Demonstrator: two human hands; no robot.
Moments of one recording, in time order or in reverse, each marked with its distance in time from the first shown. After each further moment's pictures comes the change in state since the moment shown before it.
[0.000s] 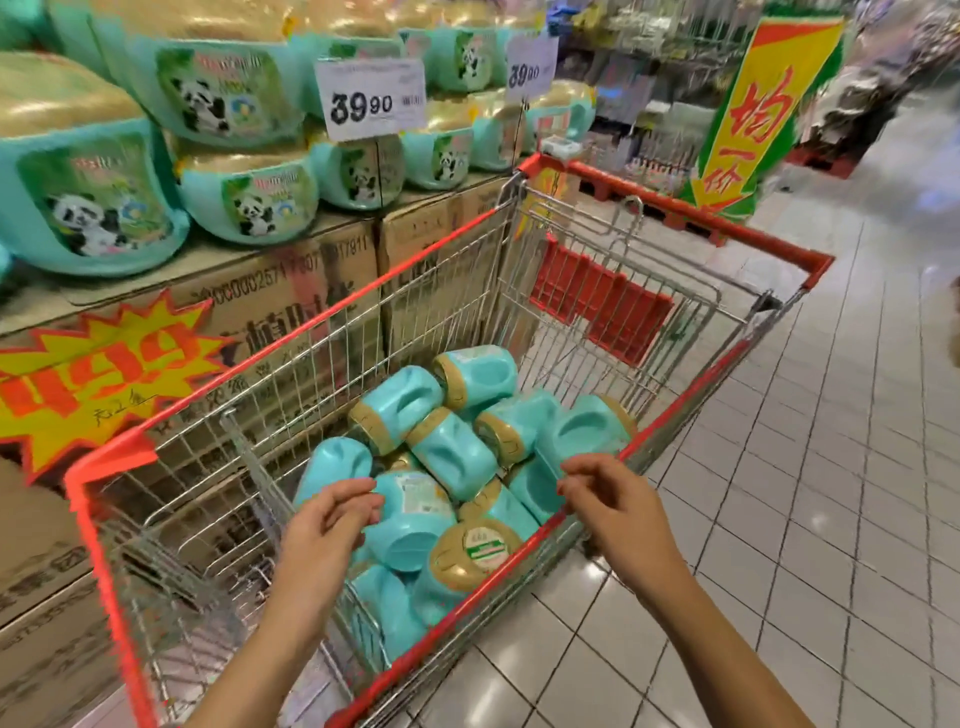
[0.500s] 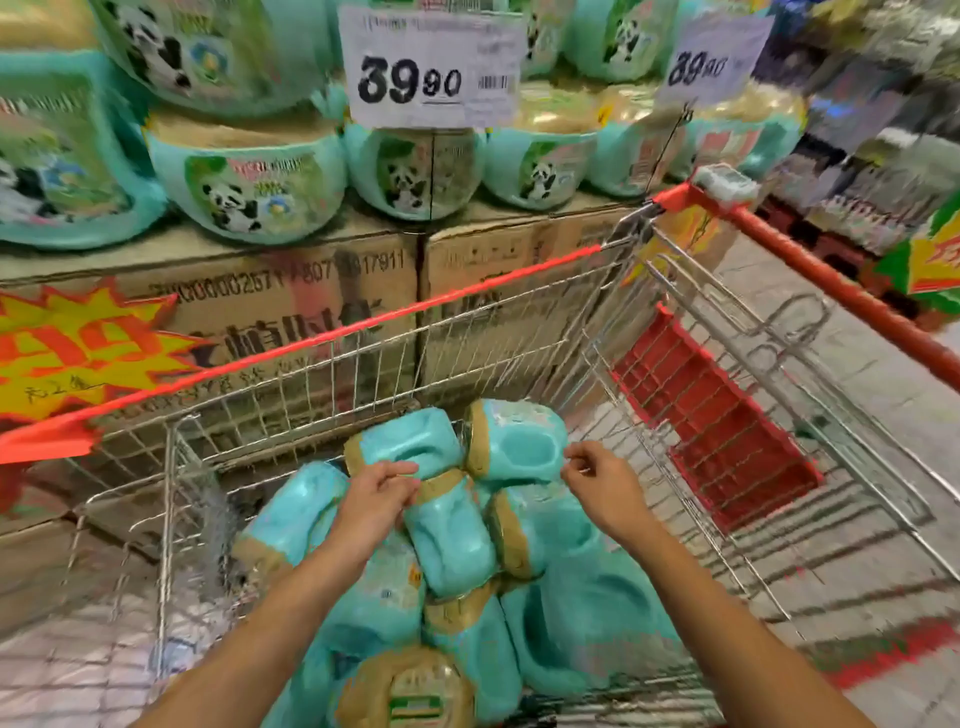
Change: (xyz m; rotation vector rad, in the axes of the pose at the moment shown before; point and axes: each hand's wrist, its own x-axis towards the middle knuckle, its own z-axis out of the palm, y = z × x) left_hand 0.207 -0.024 0.133 0.029 0.225 -0.263; right_hand 0.340 0.065 0.017 -0.558 -0.366 -0.080
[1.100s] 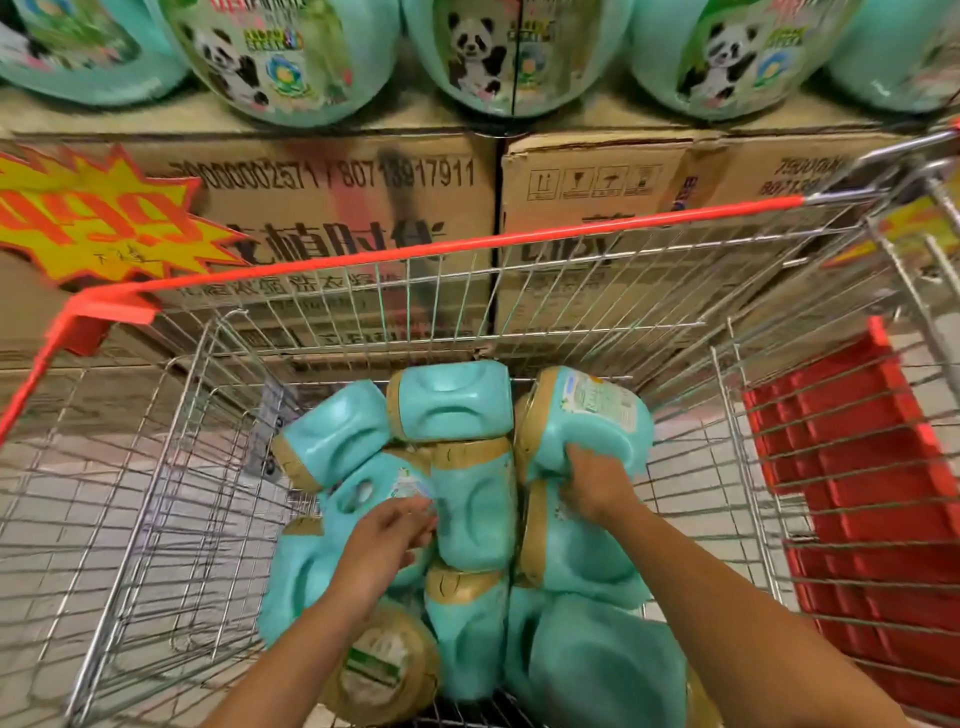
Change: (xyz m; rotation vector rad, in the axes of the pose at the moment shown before) left_hand -0.011 -0.054 0.057 -0.132 0.352 -0.359; right_hand 0.150 0.084 0.106 -0.822 -0.633 -0.381
